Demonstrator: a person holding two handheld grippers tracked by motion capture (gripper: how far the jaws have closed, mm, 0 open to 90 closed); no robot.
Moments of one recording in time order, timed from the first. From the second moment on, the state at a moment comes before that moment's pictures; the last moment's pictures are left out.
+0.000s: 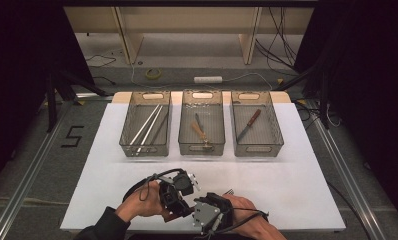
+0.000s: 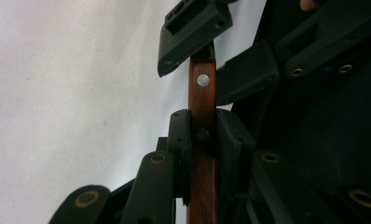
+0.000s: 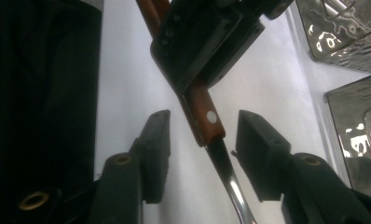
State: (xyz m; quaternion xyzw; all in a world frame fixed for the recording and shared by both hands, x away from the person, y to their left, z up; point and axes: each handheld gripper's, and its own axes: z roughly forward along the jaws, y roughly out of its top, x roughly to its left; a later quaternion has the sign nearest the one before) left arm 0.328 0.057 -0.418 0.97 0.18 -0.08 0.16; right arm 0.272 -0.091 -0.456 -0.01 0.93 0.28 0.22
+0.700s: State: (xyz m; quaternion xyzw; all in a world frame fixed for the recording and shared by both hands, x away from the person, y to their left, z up) left arm 0.327 0.053 -0.415 0.96 0.18 -0.09 0.18; right arm 0.272 -0.095 -0.463 -0.10 0.93 0.24 0.25
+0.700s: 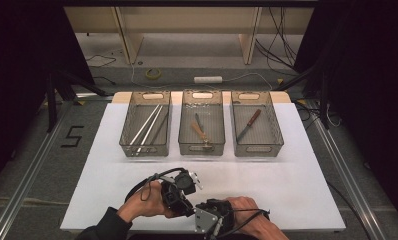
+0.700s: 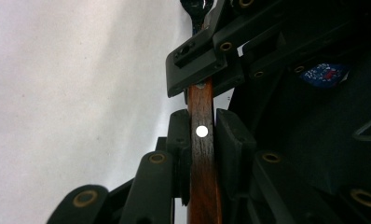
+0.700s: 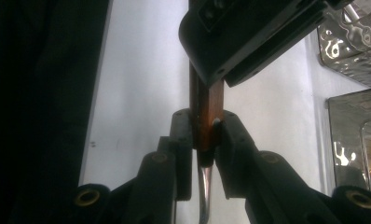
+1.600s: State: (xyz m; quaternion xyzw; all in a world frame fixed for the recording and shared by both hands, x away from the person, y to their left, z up) left arm 0.328 0.106 -0.393 0.91 0.25 0.05 0.33; right arm 0.307 -0.147 -0.450 0.01 0.94 0.24 0.25
